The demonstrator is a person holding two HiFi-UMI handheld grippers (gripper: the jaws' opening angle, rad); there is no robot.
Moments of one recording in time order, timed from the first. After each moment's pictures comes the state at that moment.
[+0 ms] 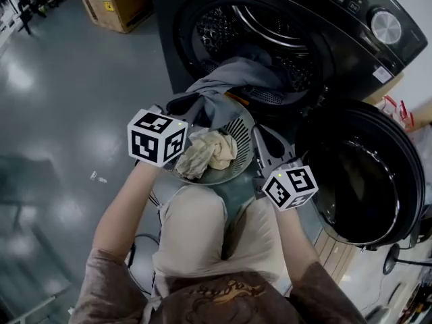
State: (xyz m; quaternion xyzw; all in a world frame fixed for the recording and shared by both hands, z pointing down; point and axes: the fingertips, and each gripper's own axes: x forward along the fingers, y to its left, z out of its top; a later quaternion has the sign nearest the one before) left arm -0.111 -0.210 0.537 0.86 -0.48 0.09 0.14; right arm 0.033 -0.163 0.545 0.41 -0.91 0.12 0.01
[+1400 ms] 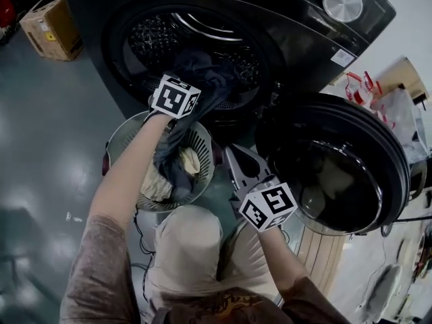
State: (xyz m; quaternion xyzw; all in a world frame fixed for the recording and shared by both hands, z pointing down) left arm 0.041 -0.390 0.617 0.90 -0.37 0.21 0.09; right arm 0.086 -0.162 0.557 0.48 -0.87 0.13 0.03
